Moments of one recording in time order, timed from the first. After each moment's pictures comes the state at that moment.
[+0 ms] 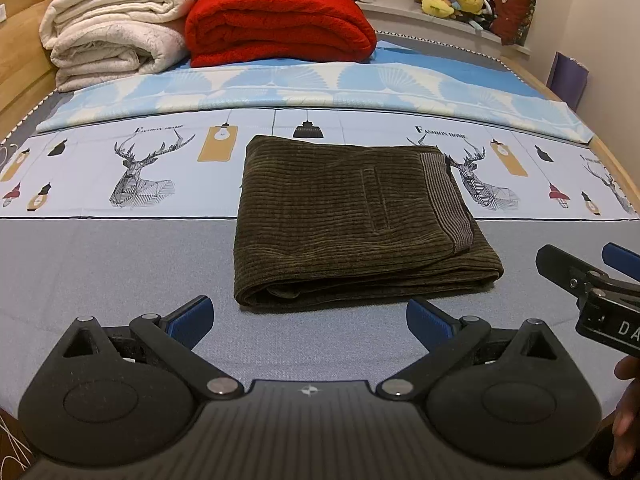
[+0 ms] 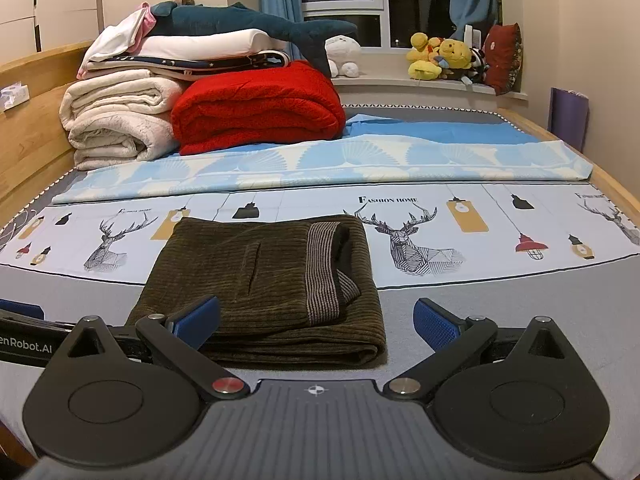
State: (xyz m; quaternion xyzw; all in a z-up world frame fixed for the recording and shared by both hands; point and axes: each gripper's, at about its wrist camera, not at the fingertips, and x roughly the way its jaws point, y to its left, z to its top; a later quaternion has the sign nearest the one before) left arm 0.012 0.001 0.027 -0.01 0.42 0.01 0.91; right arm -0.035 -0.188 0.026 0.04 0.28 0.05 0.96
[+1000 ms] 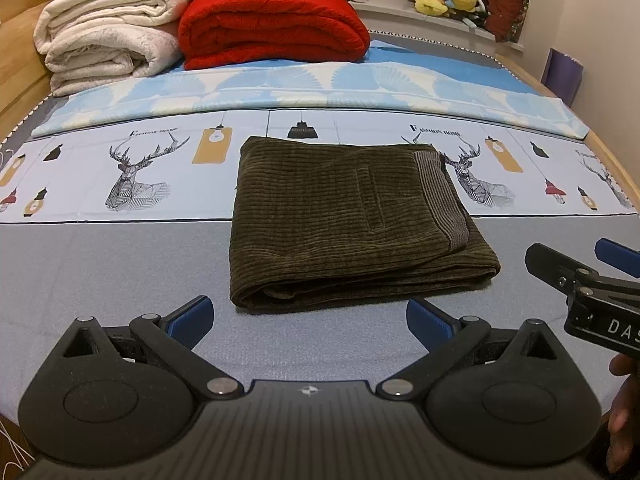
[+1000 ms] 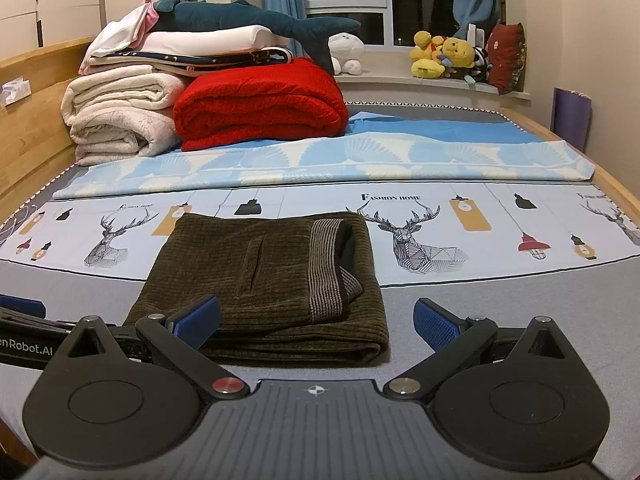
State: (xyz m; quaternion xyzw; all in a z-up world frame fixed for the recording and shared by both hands) left arm 0.011 -0.001 0.025 0.00 0.42 0.00 0.91; right arm -0.036 -0.186 0.021 0.03 0.29 0.06 0.96
